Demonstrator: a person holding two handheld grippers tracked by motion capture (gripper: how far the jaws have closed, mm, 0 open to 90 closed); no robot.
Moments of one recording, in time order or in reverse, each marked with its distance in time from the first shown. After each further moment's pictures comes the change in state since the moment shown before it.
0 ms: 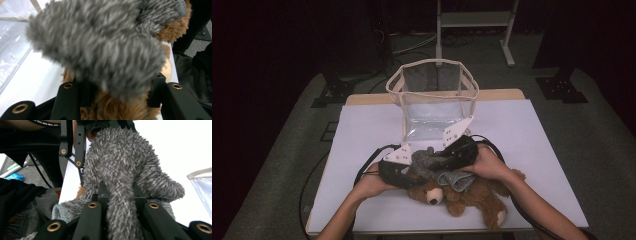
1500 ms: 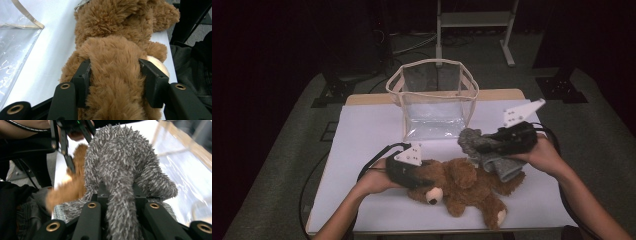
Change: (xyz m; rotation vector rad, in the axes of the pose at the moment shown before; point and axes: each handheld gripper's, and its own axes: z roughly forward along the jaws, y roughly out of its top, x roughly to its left) left arm -0.005 0.025 0.008 0.082 -0.021 0.083; right arm 0.000 -0.042 -0.124 -0.085 -0.171 0.093
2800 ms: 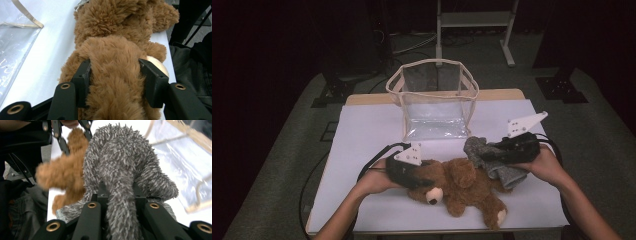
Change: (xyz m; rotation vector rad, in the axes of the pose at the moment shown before) left arm 0.001 -0.001 0.000 -0.004 -0.003 -0.009; right arm 0.002 -0.035 0.005 0.004 -0.026 0.042
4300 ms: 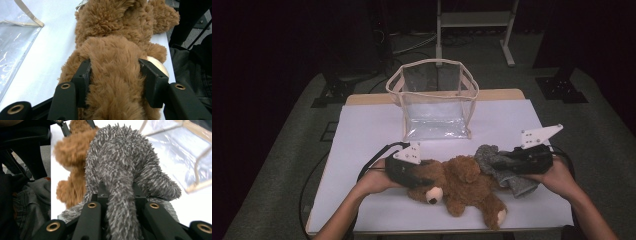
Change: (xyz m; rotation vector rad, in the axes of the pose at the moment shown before) left arm 0.003 -0.002 0.000 -0.008 -0.005 -0.022; right arm 0.012 -0.035 -0.017 -0.014 -0.031 0.039
